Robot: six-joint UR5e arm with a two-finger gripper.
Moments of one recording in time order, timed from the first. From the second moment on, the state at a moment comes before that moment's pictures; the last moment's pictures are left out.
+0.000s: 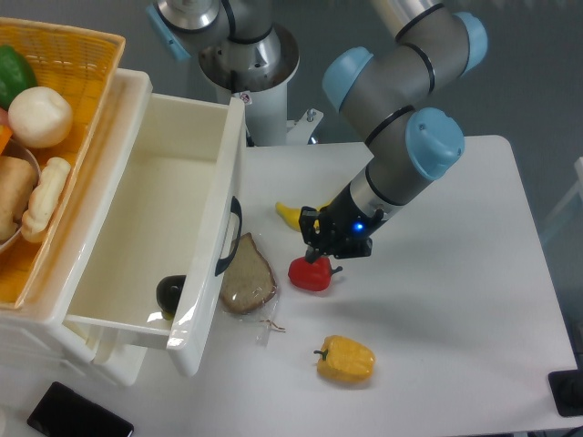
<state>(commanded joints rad) 2.60 -1.92 -1.58 -1.44 1.04 0.91</state>
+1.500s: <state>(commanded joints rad) 2.52 -1.85 -1.58 -1.51 1.00 0.91</state>
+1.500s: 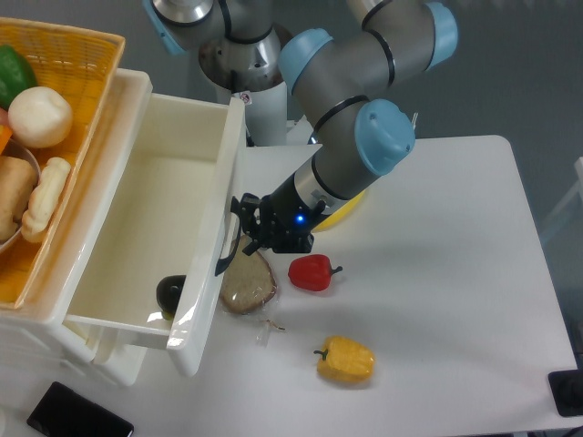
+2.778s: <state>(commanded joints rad) 2.45 -1.83 -1.58 -1.51 1.00 0.89</state>
